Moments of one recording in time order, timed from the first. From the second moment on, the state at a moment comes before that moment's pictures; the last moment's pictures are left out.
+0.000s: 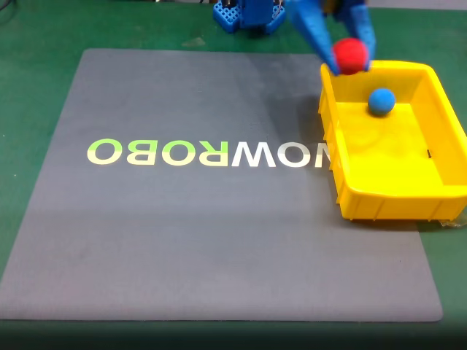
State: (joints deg) arm -16.2 104.9 109.3 16.9 -81.7
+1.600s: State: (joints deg) arm -26.8 100.0 109.3 13.1 -77.4
